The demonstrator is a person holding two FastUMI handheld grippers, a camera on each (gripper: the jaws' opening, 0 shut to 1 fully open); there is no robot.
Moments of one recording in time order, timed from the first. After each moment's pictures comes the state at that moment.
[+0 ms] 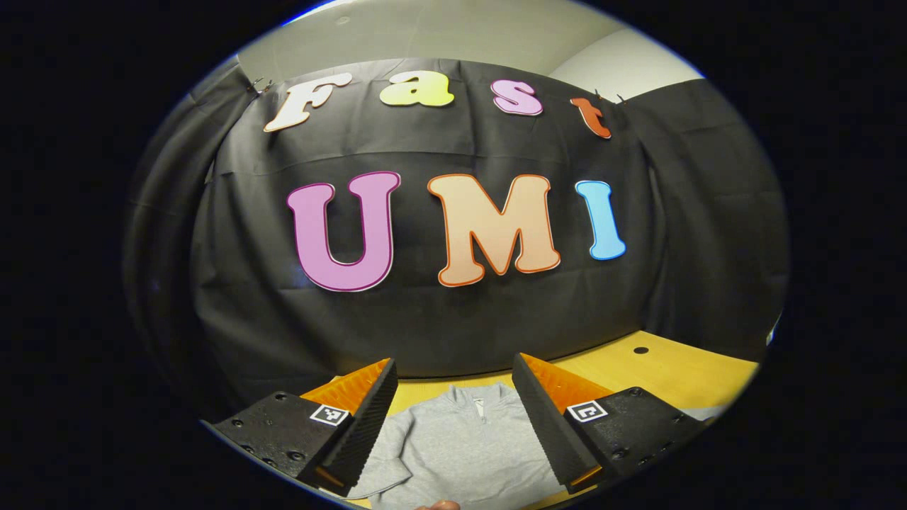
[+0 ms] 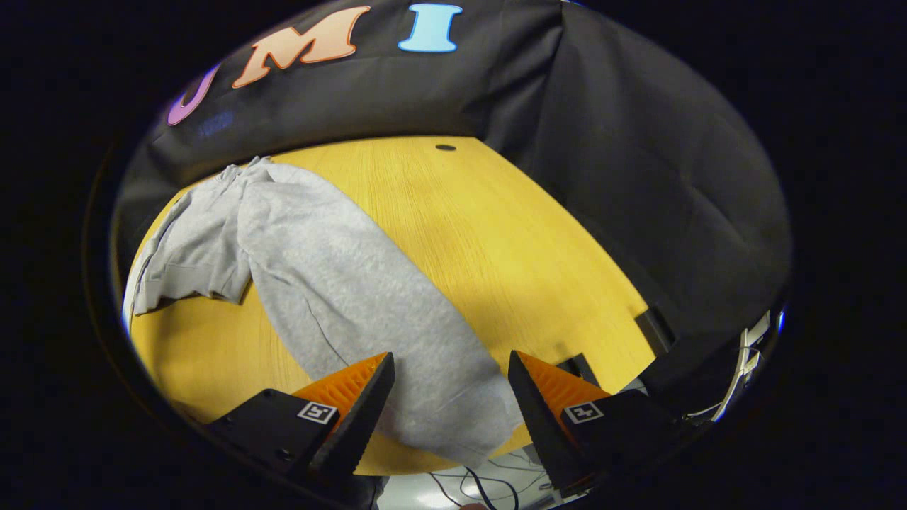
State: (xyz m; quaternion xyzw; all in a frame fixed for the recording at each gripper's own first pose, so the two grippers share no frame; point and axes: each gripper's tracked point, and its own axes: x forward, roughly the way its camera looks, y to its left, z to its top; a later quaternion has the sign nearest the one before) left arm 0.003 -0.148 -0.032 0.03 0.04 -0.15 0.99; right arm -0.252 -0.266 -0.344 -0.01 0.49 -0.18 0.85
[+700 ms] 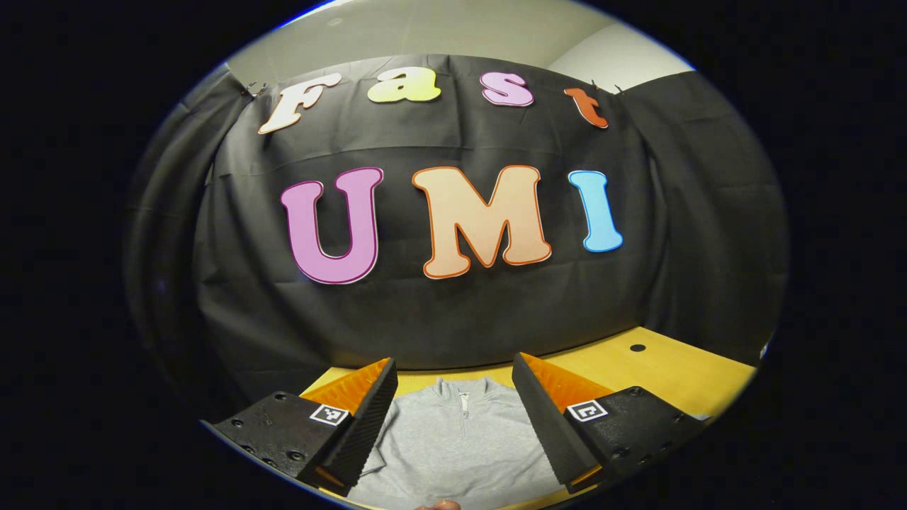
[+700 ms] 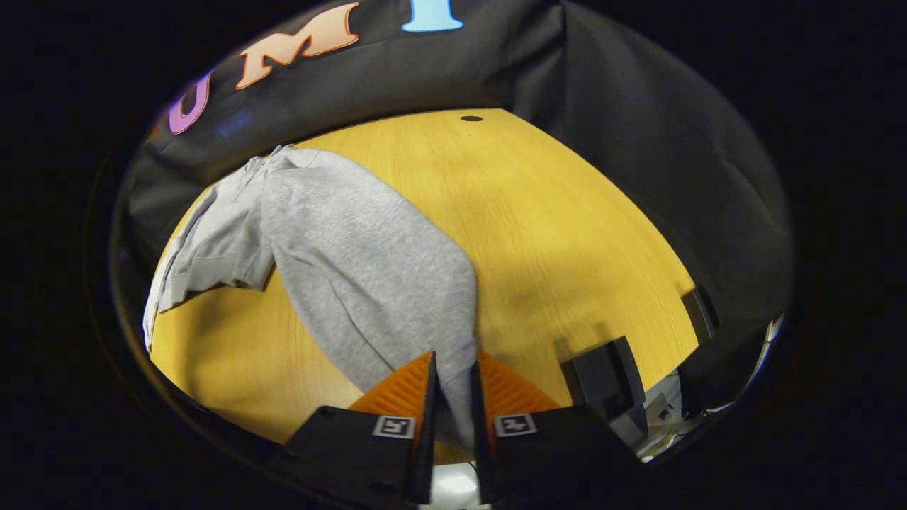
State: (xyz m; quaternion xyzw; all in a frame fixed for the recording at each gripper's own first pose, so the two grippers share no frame) left arm -0.015 -0.189 -0.039 0.03 0.05 -0.12 0.99; right arm -0.245 -0.245 -0.358 0.04 0.52 -0.10 0.84
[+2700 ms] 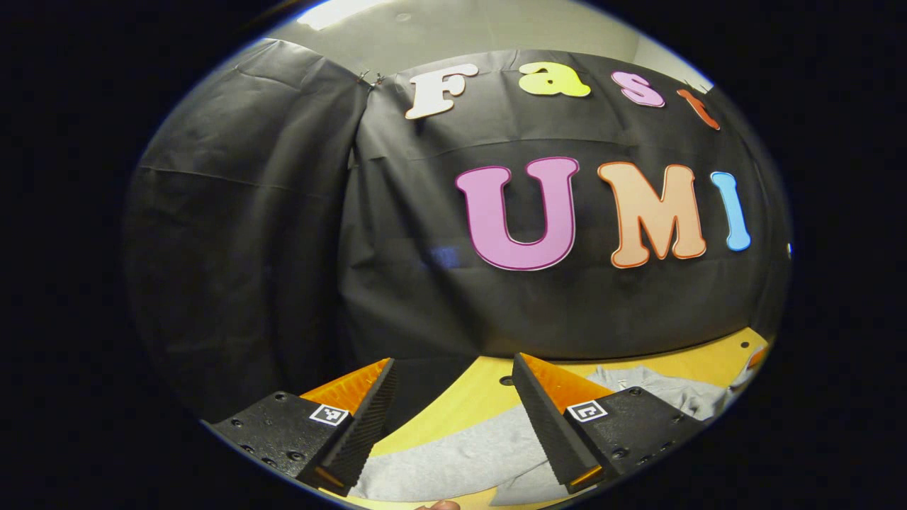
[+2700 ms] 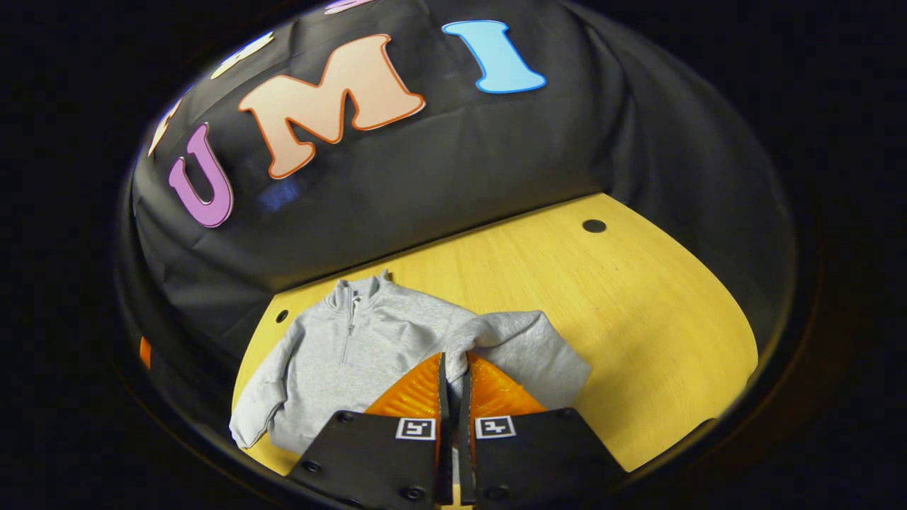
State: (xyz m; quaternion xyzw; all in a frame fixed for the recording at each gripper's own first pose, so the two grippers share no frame) left arm -0.024 0.097 -0.044 0.03 0.07 0.13 0.99; right arm 0.036 -0.067 -0.247 0.15 0.38 -0.03 0.91
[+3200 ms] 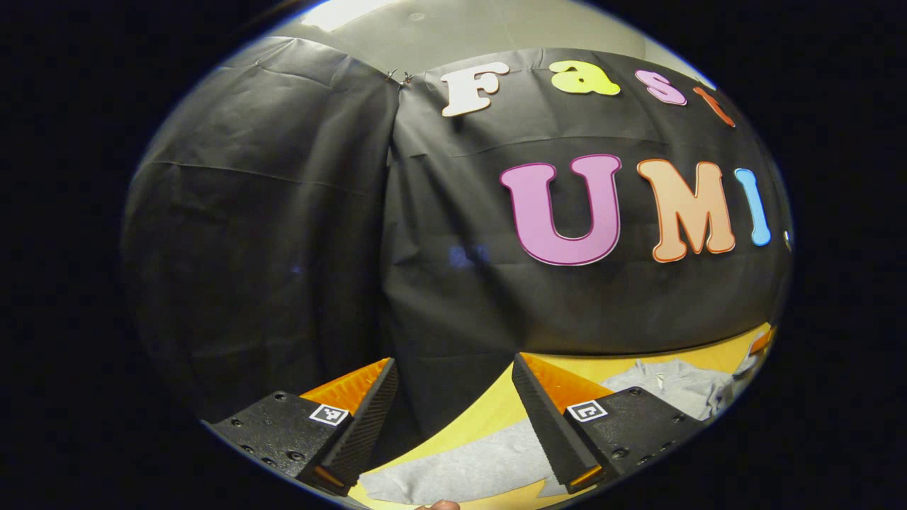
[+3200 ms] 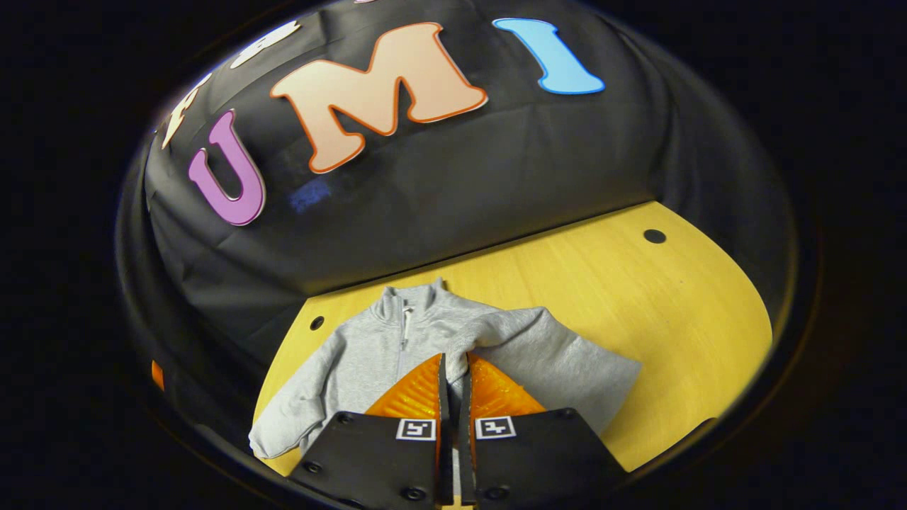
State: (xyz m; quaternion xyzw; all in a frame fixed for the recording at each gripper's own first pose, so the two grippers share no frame) left arm -0.050 0.169 -0.045 0.04 0.07 0.19 0.98; right arm 0.080 0.029 -0.241 0.16 0.37 0.03 0.91
